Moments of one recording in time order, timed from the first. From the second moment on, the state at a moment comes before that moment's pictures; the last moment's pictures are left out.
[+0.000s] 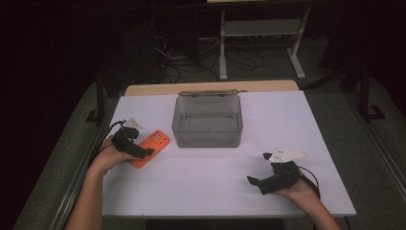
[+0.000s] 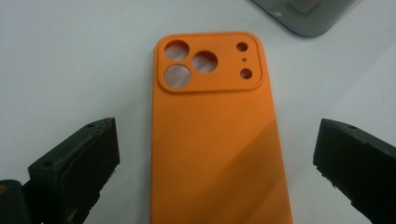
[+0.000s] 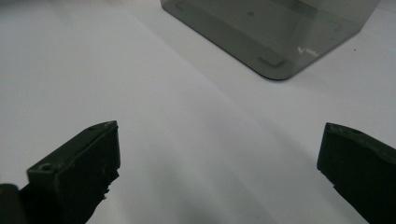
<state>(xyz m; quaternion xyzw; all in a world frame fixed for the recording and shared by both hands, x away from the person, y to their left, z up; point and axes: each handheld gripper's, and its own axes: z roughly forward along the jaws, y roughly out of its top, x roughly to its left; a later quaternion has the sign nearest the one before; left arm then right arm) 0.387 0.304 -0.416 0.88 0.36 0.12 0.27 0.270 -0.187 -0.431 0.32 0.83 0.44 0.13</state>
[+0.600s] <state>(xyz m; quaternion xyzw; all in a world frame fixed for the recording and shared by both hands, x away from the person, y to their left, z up) 0.384 0.306 -0.424 0.89 0.37 0.11 0.25 0.271 -0.186 -0.431 0.32 0.83 0.44 0.13</state>
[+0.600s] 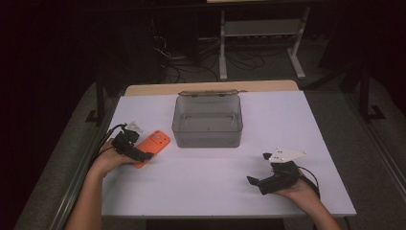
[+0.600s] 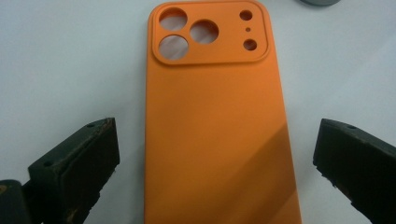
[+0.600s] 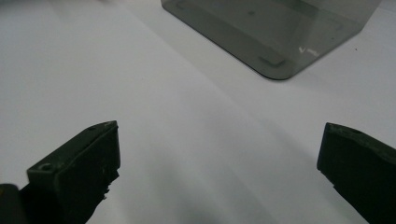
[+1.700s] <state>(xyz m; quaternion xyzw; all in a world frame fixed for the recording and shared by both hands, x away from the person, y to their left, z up) 0.383 0.306 -0.435 0.90 0.36 0.09 0.22 0.270 -0.187 -0.431 0.32 0.83 0.44 0.13</state>
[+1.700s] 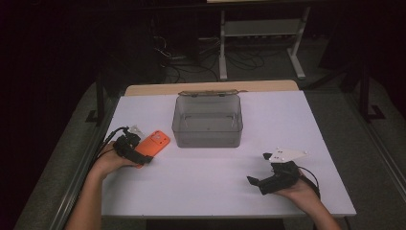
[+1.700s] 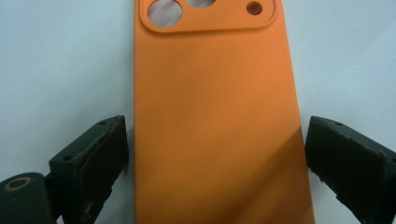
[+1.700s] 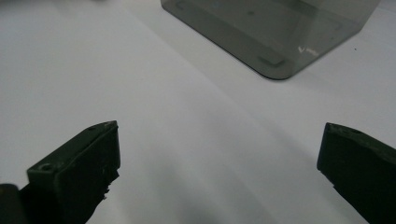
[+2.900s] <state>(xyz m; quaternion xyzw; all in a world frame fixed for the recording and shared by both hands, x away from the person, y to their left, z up) 0.382 0.307 -0.433 0.90 0.37 0.09 0.22 0.270 -0.187 -0.430 0.32 0.83 0.44 0.13</state>
